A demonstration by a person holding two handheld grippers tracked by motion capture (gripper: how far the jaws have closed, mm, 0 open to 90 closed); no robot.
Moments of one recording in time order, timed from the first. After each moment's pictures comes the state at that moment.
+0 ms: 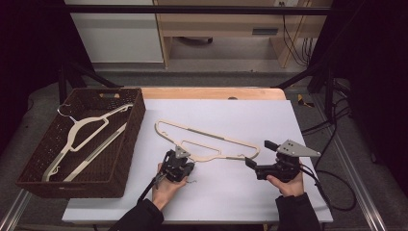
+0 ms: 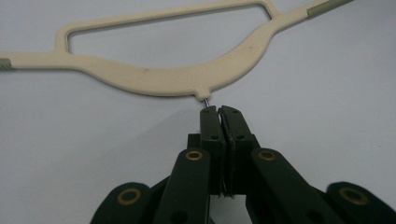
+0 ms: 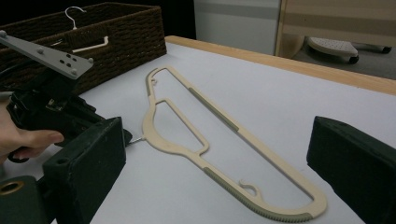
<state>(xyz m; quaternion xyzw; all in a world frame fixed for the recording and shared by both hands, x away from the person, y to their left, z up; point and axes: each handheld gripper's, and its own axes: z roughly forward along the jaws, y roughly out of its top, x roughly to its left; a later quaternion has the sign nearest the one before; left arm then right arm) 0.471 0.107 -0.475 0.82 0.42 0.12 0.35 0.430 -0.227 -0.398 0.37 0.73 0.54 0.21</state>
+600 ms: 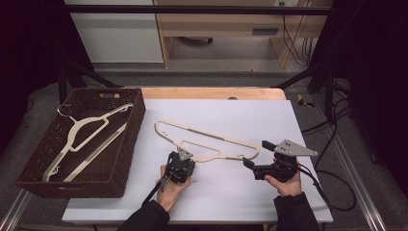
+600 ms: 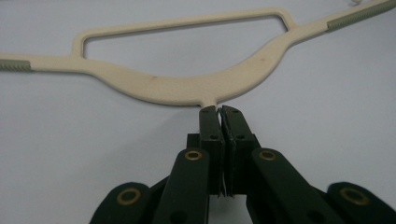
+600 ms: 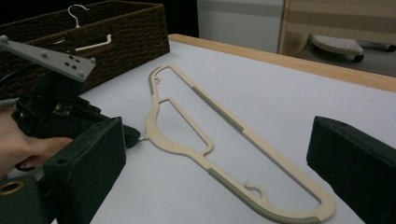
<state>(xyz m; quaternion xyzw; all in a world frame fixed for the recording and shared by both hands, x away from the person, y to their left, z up) 0.468 0.096 -0.478 0.80 0.45 0.16 0.35 0.432 -0.221 -0.400 0.37 0.73 0.54 0.20</state>
